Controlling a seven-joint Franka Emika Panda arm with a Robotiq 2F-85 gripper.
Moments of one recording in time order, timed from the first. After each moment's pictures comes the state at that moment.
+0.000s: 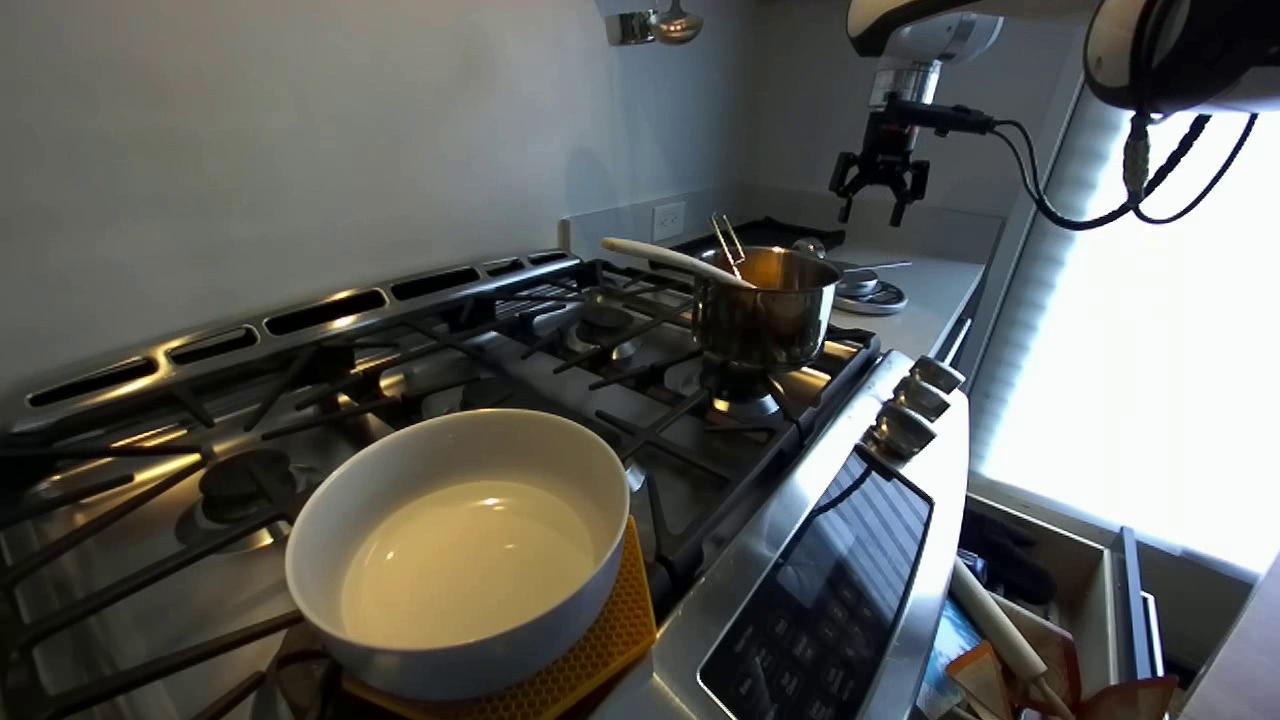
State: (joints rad) arm -0.48 1.22 -0.07 -0.45 0.12 1.60 -0.11
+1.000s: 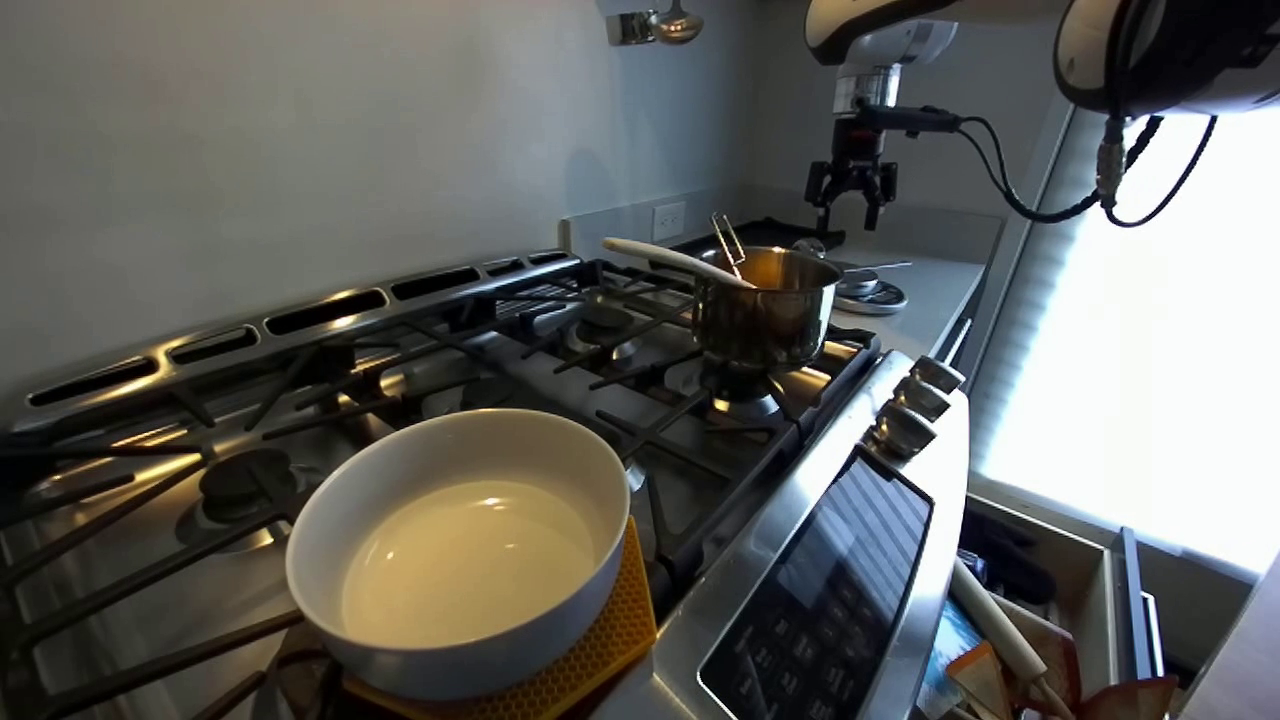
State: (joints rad) arm -0.40 1.22 -0.07 -0.45 0.05 1.57 -0.20
